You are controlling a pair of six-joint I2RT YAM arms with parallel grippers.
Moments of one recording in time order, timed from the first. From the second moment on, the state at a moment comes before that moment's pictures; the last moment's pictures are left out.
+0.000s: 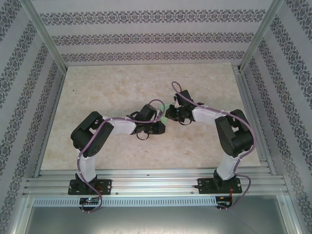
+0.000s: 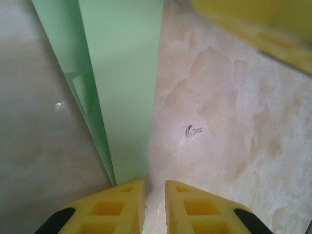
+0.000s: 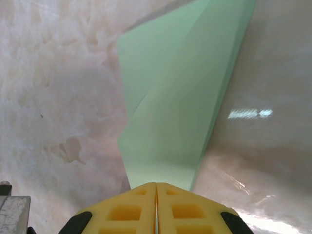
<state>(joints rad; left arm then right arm) -0.72 1.94 1.02 0.02 0.39 -0.66 0.44 1.81 1.03 -0.19 -0.32 0.68</state>
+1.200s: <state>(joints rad) -0.72 1.94 1.02 0.02 0.38 -0.66 0.30 2.14 1.47 -0.39 -0.23 0.48</state>
